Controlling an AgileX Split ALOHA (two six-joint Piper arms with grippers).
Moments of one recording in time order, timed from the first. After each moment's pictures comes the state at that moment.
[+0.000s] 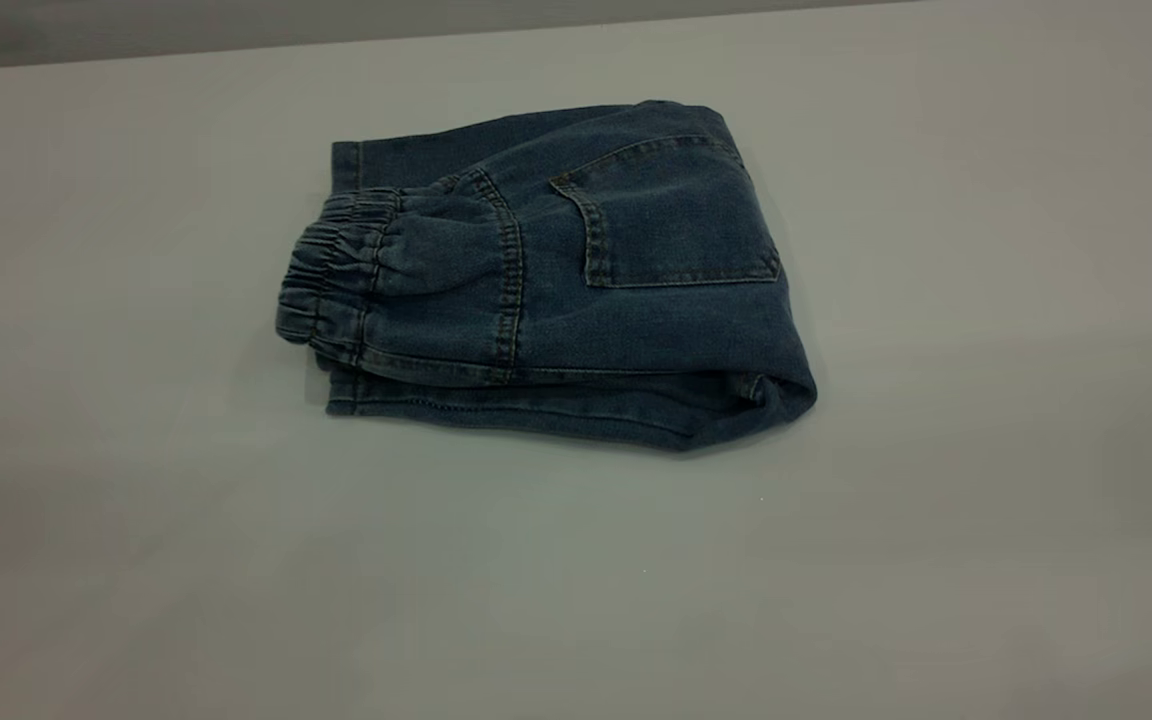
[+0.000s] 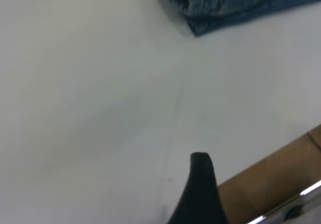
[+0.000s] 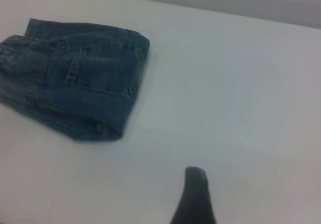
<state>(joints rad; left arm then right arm) -0.58 0.33 -0.55 0.12 1.14 -0.10 0.13 0.03 -0.51 0.12 1.07 -0.14</state>
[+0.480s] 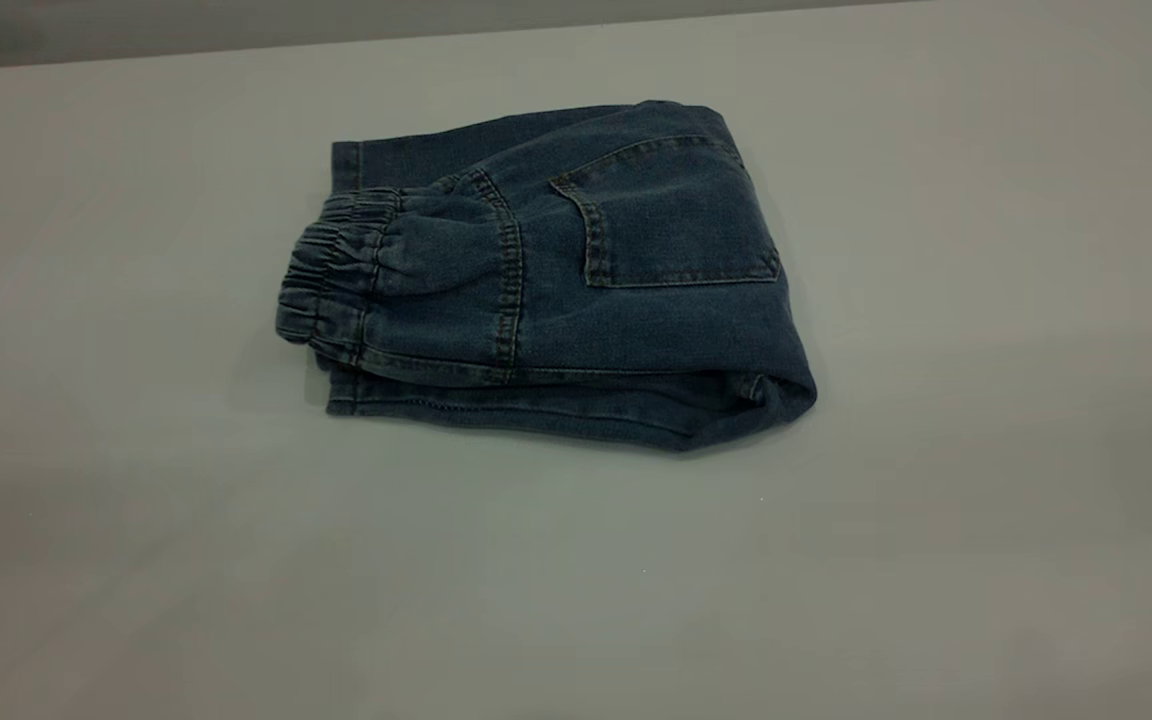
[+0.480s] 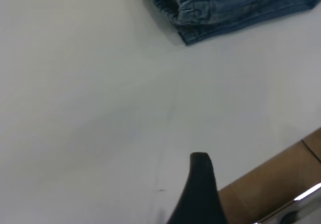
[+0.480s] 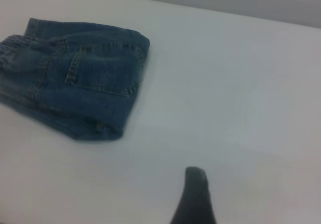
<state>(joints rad) -0.58 0.33 -0.50 0.08 1.08 -0.08 0.13 0.03 -0.51 0.12 1.07 -0.14</state>
